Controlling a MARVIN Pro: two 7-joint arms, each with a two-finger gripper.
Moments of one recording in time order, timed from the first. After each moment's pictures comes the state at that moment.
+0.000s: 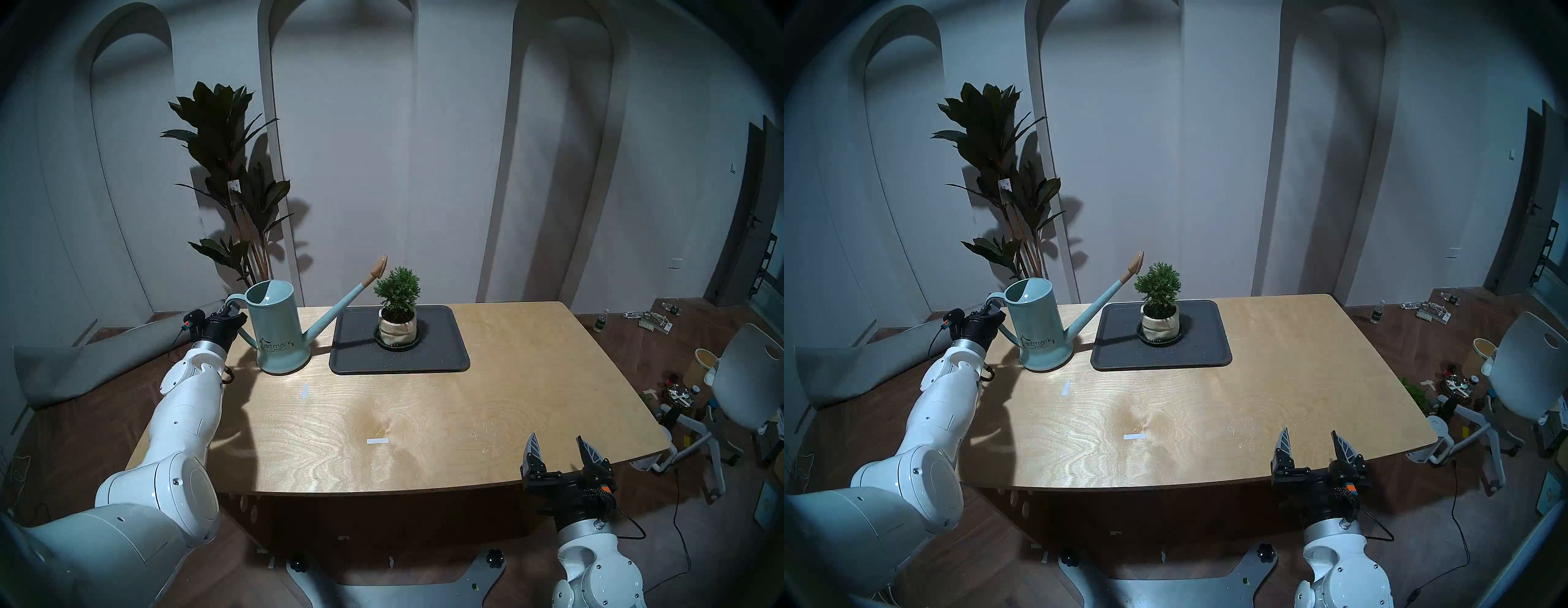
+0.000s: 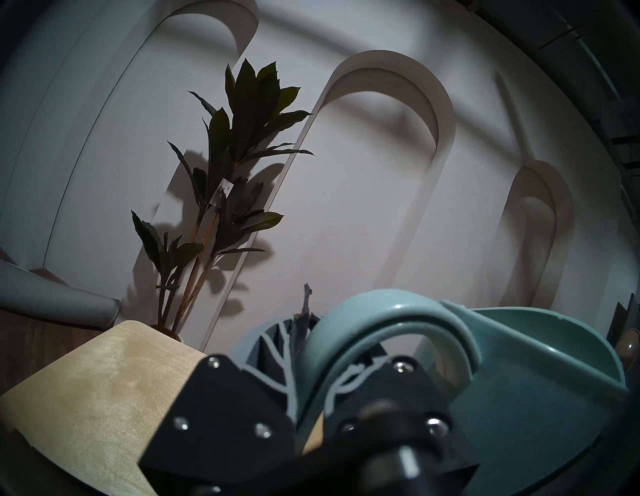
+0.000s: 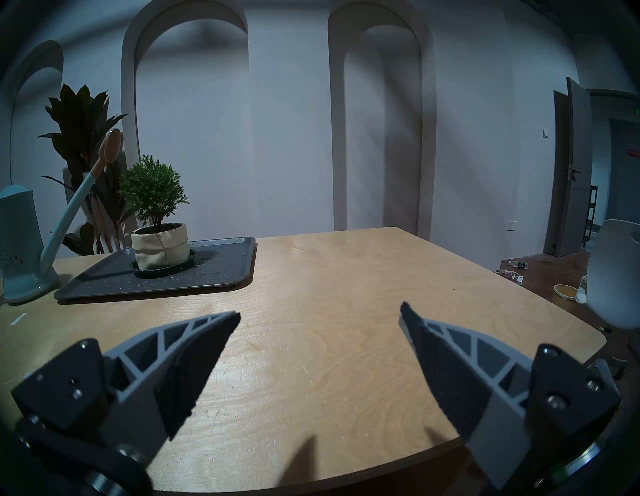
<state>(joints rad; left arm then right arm) 0.94 -1.32 -2.02 -0.60 -0.41 -0.22 -0.61 -2.37 -1.69 1.71 -2.10 0.05 -0.16 0.05</state>
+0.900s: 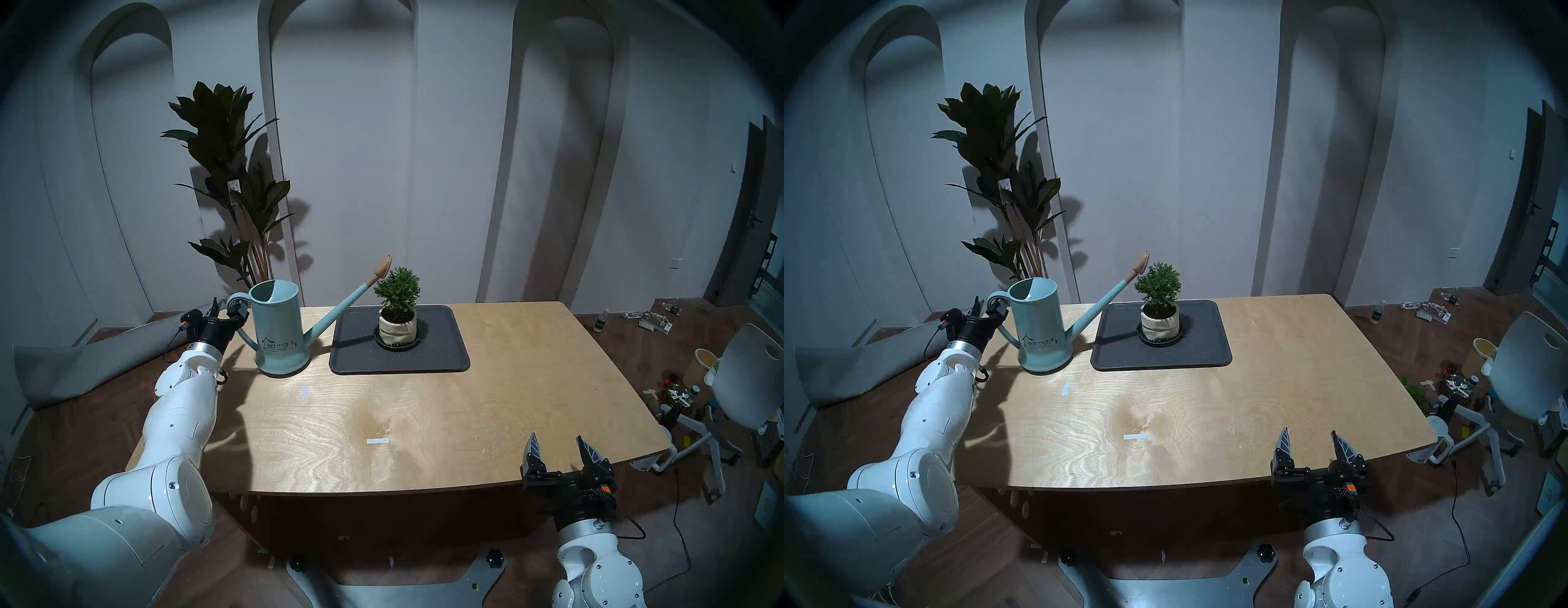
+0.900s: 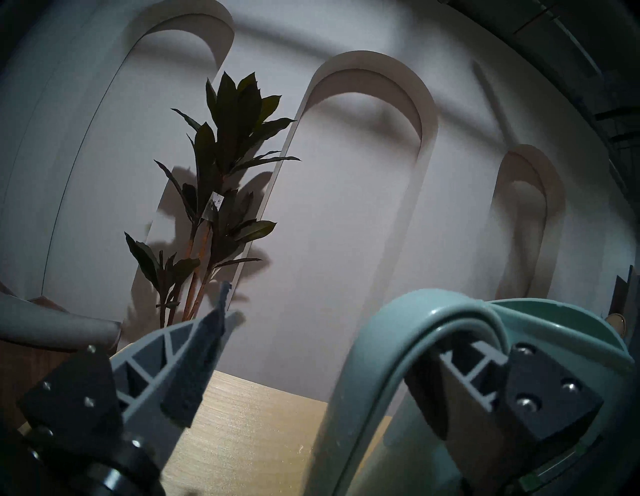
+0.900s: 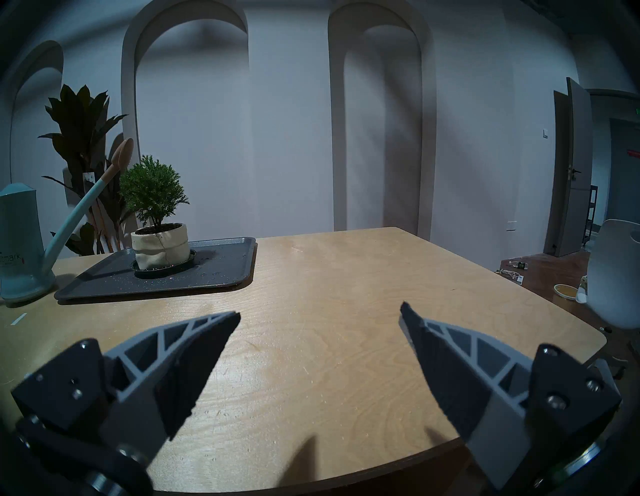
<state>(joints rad) 0.95 -1.29 -1.98 -0.61 -0.35 -0.28 -0.63 -2.37 -1.69 1.71 -2.10 0.05 -0.16 0.05</state>
